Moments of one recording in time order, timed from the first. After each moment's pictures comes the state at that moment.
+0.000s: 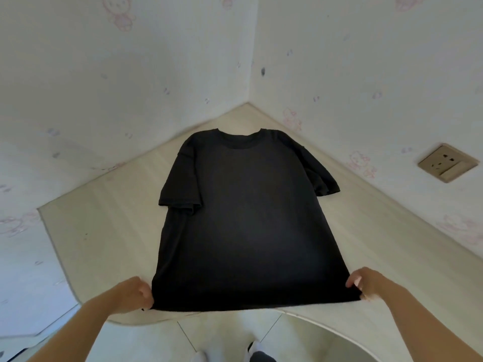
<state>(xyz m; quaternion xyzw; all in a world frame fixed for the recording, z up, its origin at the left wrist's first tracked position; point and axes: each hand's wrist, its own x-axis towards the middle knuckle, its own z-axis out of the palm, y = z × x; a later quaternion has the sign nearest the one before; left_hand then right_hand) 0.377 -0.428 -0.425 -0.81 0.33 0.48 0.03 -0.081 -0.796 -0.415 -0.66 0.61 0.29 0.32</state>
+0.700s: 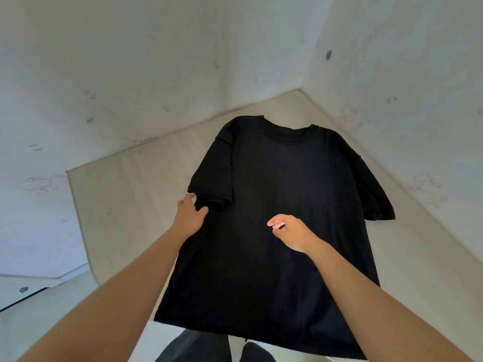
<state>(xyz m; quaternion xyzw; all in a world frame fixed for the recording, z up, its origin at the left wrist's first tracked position) 0.405 -0.574 -0.419 -0.87 0.12 0.33 -0.35 0.202 -0.763 -0.395 -0.82 0.36 0.17 0.42</state>
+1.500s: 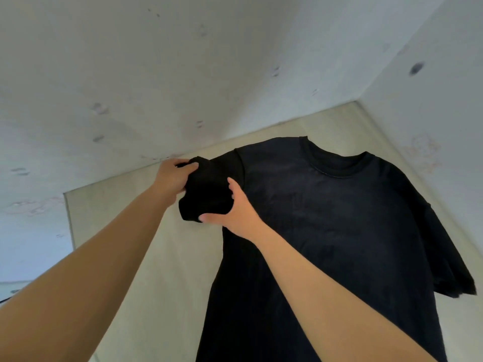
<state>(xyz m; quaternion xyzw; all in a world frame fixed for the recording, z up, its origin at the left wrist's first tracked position) 0.636 -0.609 -0.418 -0.76 -0.05 0.33 -0.56 0.485 -0.705 -0.423 -0.74 0.30 0.09 0.60</state>
